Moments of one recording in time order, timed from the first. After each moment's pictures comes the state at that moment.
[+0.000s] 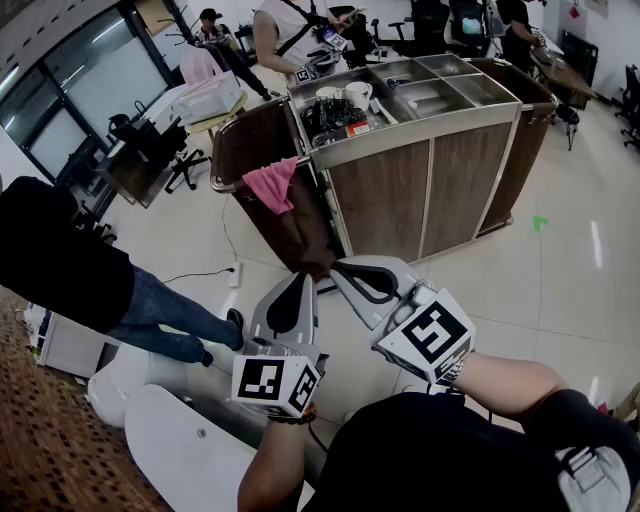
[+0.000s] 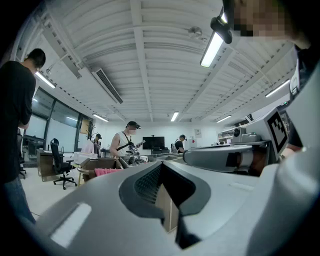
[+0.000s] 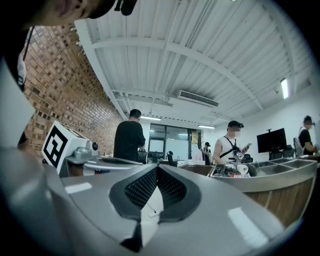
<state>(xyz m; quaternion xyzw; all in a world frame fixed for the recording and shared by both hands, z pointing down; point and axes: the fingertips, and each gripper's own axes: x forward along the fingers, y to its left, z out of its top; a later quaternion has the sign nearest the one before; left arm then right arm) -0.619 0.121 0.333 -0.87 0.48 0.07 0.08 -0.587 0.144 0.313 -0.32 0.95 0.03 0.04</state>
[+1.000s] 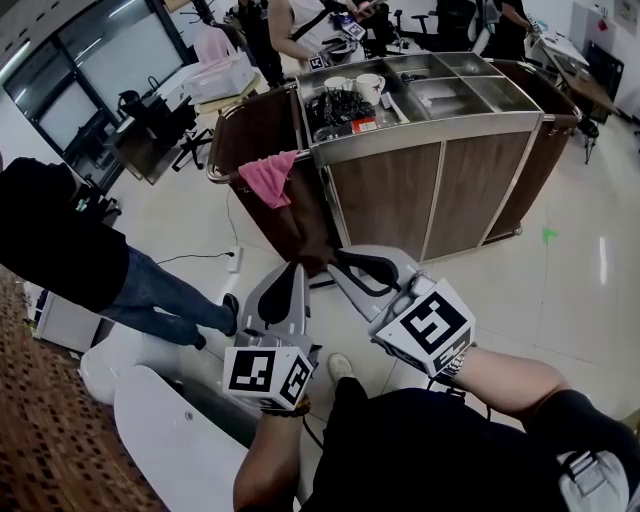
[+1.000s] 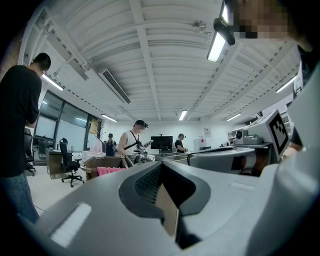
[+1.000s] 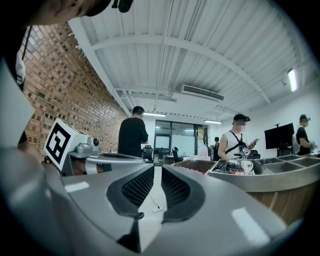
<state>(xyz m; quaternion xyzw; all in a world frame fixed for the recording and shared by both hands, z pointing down) -0.607 0.062 0.359 -0.85 0.52 0.08 0.07 -0.565 0.081 0.347 -0.29 0.96 0.04 0.03</state>
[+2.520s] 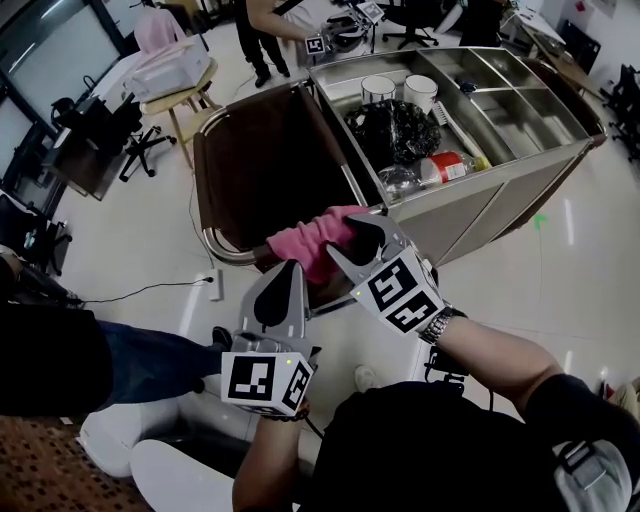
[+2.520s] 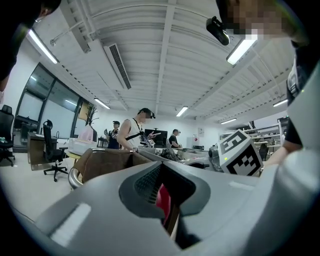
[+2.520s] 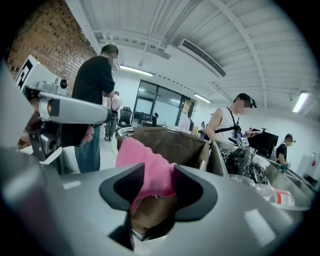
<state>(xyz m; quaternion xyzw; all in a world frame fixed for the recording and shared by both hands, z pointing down) -0.782 -0.245 0.441 -0.88 0.46 0.09 0.02 -0.730 -0.306 0.516 -0.40 0.89 0.09 -0.20</state>
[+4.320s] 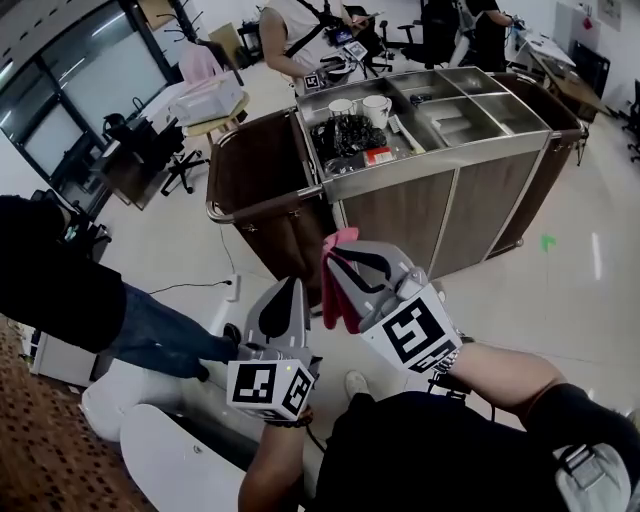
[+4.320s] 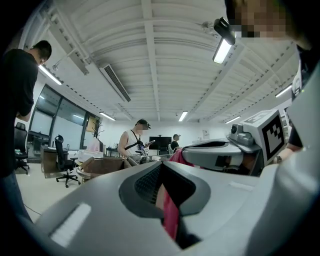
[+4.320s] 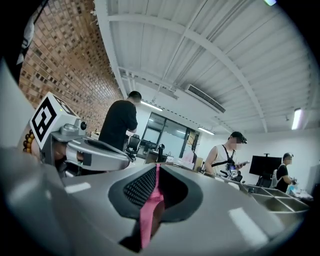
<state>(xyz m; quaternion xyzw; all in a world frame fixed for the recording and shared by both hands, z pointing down) -0.665 -0.014 0.354 -0.86 0.51 0.09 0.07 -0.620 -0.019 0.327 -0.35 0.91 0.20 -0.03</state>
